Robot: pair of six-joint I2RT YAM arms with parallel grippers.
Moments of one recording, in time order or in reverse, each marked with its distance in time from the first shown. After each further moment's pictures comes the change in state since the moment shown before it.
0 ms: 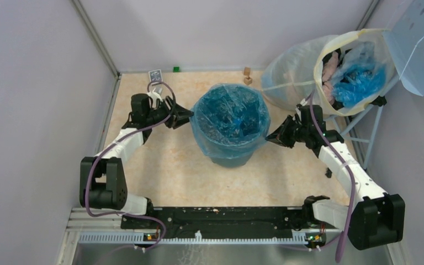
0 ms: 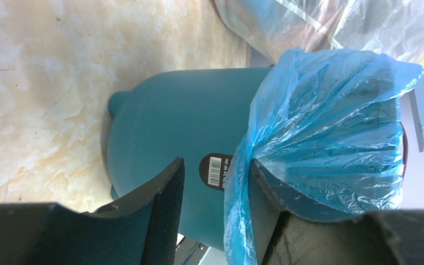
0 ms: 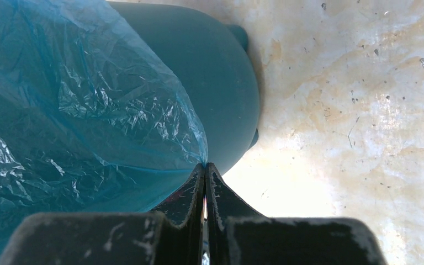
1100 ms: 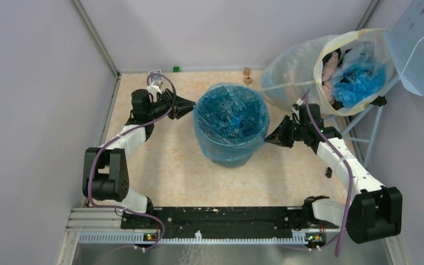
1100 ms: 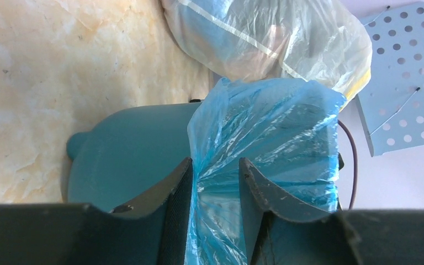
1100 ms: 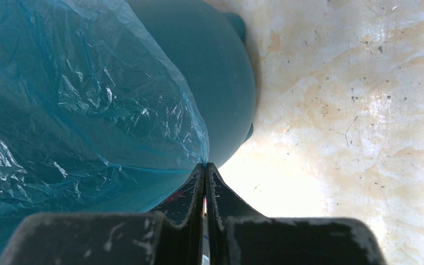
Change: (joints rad) left arm -0.004 0.073 0.001 0.316 0.021 -0.222; right arm 0.000 0.054 0.028 -0.026 -0.040 -0.066
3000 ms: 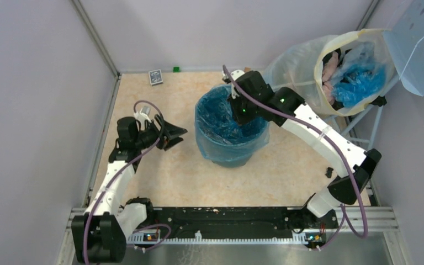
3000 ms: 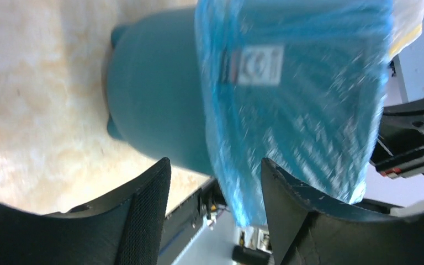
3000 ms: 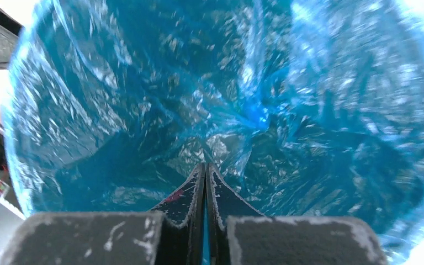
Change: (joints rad) left arm 0.082 -0.502 -0.233 -0.486 -0.025 0.211; right arm 0.617 0.399 0.940 -0.457 0.537 -0.543
